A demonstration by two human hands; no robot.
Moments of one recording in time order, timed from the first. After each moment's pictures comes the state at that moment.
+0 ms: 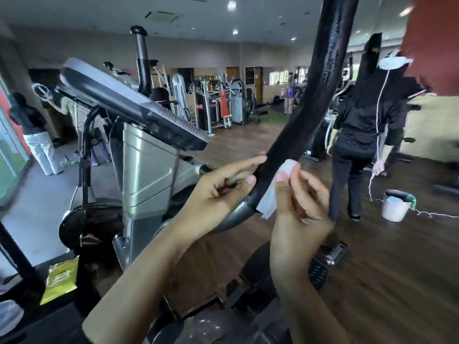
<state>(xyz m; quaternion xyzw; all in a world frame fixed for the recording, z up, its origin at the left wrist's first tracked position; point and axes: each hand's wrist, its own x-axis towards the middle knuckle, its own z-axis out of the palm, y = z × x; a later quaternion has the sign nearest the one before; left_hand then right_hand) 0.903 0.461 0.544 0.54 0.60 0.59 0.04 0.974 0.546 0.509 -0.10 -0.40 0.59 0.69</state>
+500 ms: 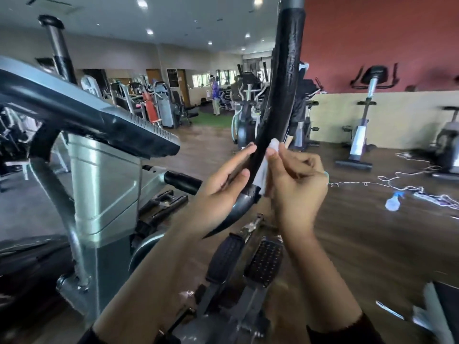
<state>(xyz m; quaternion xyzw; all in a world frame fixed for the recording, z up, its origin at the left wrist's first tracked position) 0.881 0.466 0.543 0.59 0.56 0.56 0.16 0.977 0.541 0.544 -0.25 -0.50 0.44 0.70</state>
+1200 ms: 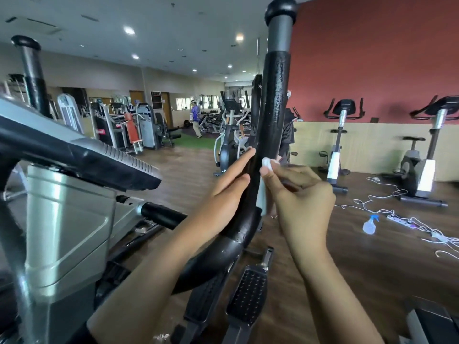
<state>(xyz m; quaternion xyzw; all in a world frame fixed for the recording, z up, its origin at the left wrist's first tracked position) 0.872 0.519 0.576 0.59 0.53 0.58 0.19 0.986 0.578 0.571 -0.28 -0.62 0.31 0.66</state>
